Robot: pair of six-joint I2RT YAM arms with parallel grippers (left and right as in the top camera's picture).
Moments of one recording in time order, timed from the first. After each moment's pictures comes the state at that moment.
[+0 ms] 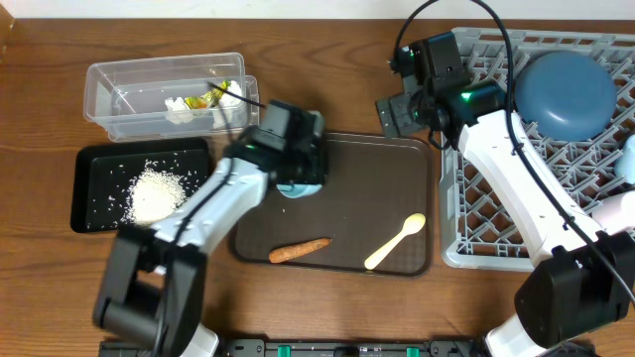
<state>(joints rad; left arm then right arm) -0.42 1.72 1.06 -0.41 0.38 -0.35 0.35 1.76 1.54 -0.79 0.08 0.02</state>
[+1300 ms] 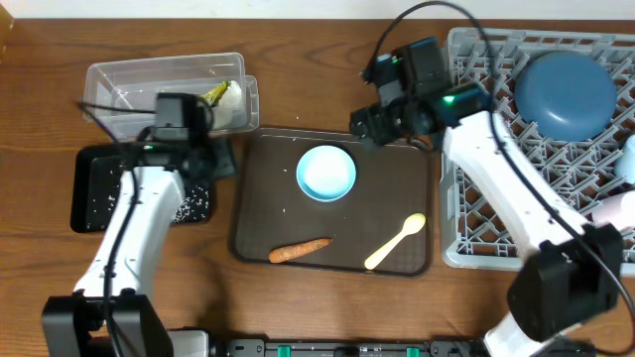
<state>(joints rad) 0.01 1.49 1.06 -0.72 0.13 -0.31 0.41 1.80 1.54 -0.78 -0.22 0.00</state>
